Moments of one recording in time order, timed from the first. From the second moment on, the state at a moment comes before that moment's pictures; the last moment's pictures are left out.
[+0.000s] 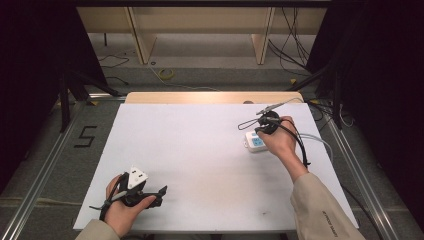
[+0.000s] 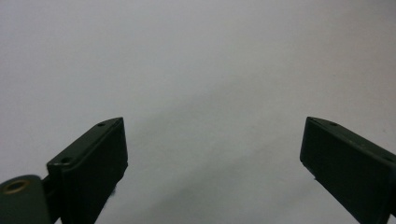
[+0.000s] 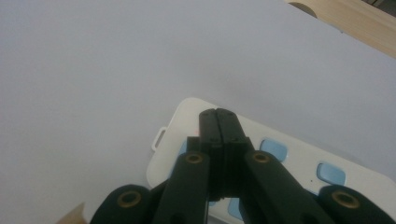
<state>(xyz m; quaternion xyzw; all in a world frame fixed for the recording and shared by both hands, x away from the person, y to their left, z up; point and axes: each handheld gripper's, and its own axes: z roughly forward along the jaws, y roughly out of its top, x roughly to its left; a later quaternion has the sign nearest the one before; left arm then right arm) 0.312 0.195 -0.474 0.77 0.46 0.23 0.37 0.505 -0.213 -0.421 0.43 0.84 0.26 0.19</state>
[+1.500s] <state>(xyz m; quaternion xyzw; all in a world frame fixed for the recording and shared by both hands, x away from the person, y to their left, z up) 0.312 0.196 -0.474 0.78 0.46 0.23 0.37 0.528 -0.209 -0.426 0.45 0.84 0.24 0.17</state>
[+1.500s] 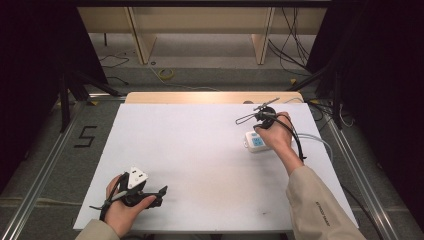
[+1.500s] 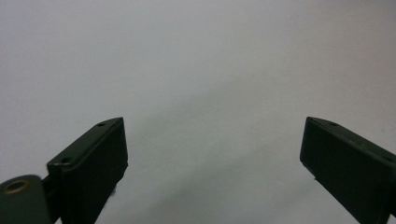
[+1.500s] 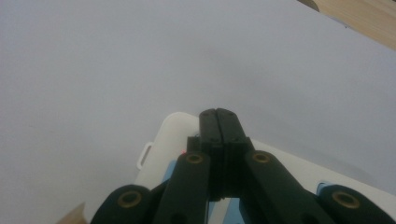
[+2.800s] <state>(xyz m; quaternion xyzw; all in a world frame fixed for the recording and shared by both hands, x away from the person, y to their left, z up) 0.313 0.195 -0.475 0.78 0.46 0.23 0.37 0.542 -0.203 -0.431 0.46 0.85 0.21 0.15</state>
